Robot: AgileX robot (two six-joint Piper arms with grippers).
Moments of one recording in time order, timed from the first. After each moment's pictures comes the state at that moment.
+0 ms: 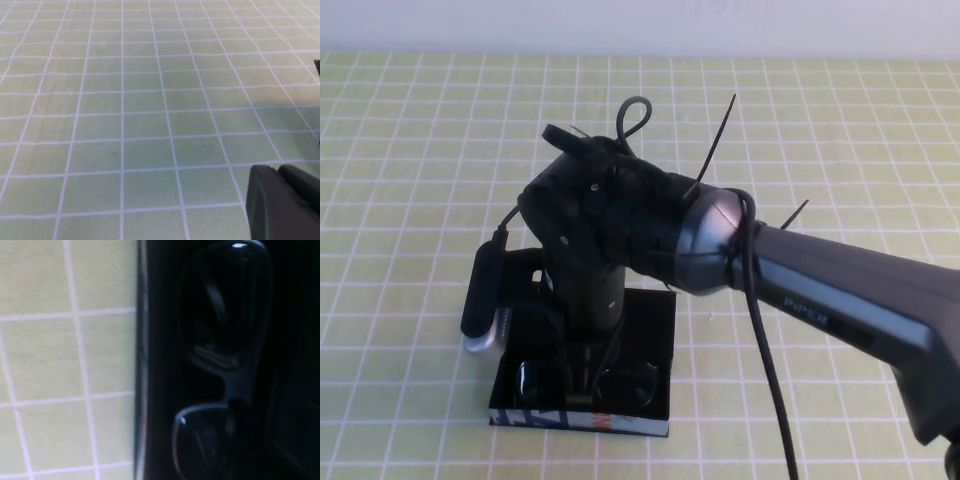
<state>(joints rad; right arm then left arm) 0.95 2.11 -1.88 -0.04 1.22 -0.60 -0.13 -0.01 0.03 0.00 0.39 -0.02</state>
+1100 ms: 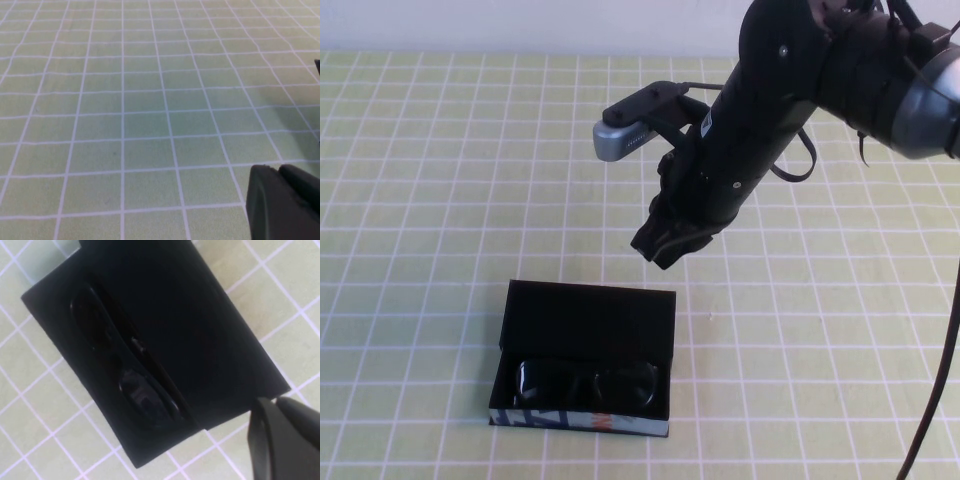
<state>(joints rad) 0.60 1.92 -1.79 0.31 1.23 -0.38 -0.13 -0.01 0.03 0.00 0.39 -0.02</state>
